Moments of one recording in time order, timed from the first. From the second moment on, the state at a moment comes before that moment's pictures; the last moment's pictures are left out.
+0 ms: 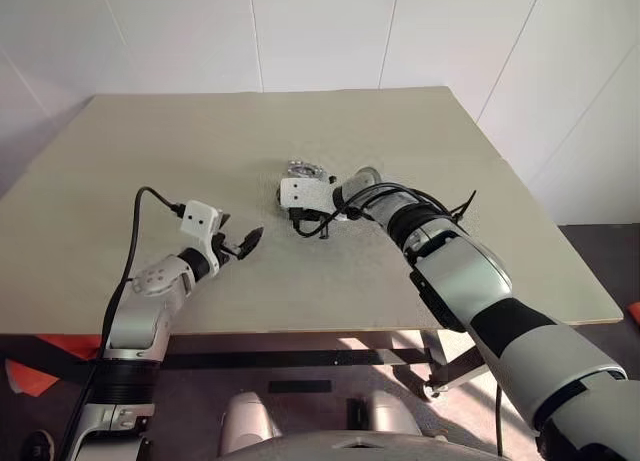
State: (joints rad) left arm -0.18 0.35 0.08 -0.04 -0.27 0.40 -0.50; right arm -1.24 -0.09 0.40 1.36 -0.44 -0.23 0.90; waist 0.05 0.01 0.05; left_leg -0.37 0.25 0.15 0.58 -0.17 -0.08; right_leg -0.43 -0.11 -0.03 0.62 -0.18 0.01
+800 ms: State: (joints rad) left arm -0.20 0.34 0.06 0.00 -0.27 0.40 -0.50; right arm -1.01 -0.29 0.36 0.90 -0.32 -0.31 1.18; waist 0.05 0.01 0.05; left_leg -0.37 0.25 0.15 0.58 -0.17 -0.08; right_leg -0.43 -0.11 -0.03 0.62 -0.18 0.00
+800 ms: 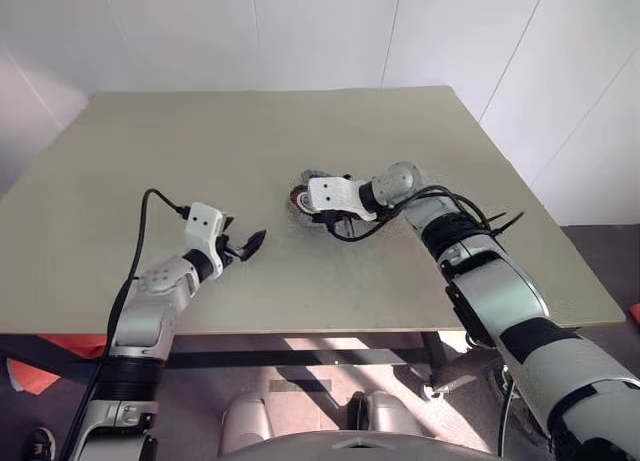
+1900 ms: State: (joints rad) left arm -0.21 0.35 0.05 0.03 -0.27 0.39 -0.52; right arm -0.71 -0.40 0.45 0.24 -0.17 0.10 1.31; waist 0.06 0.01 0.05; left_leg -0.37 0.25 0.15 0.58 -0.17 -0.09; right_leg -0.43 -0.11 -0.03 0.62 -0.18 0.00
